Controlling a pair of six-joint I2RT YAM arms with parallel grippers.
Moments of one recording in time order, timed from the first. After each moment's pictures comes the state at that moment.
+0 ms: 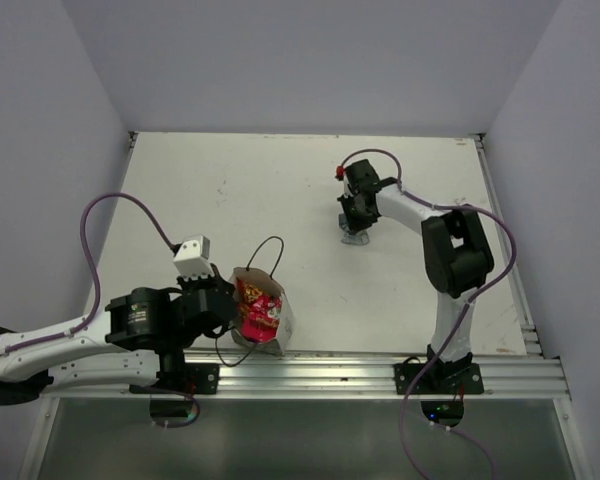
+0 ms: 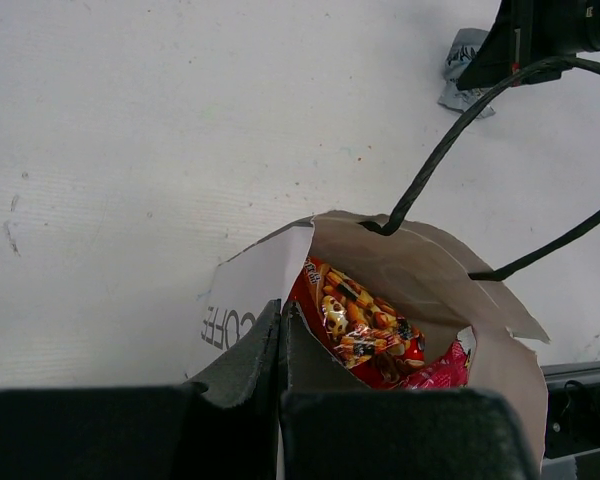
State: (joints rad) left arm -1.32 0.75 0.91 -1.09 -0.86 -1.24; right arm 0.41 2.00 1.43 -0.55 0.02 0.10
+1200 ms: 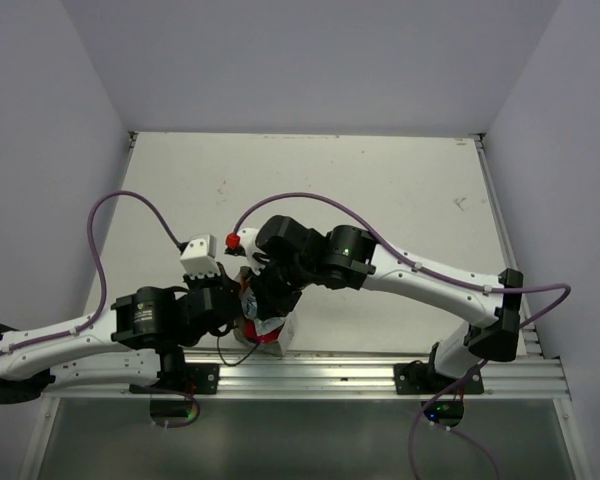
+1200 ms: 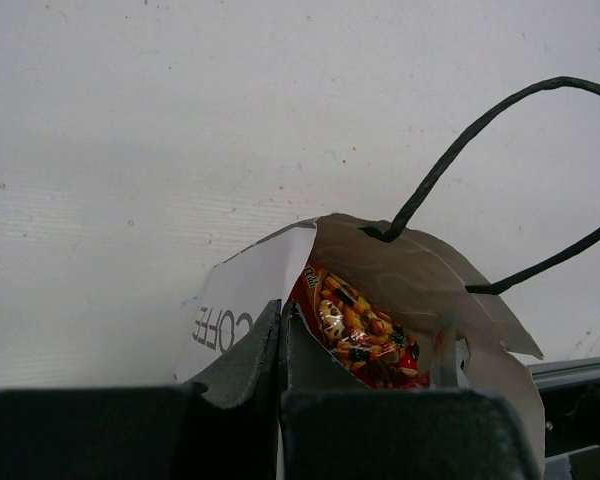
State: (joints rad) left arm -1.32 0.78 0.91 -1.03 -0.85 -1.20; right arm 1.23 1.59 1.68 -0.94 -0.24 0.31
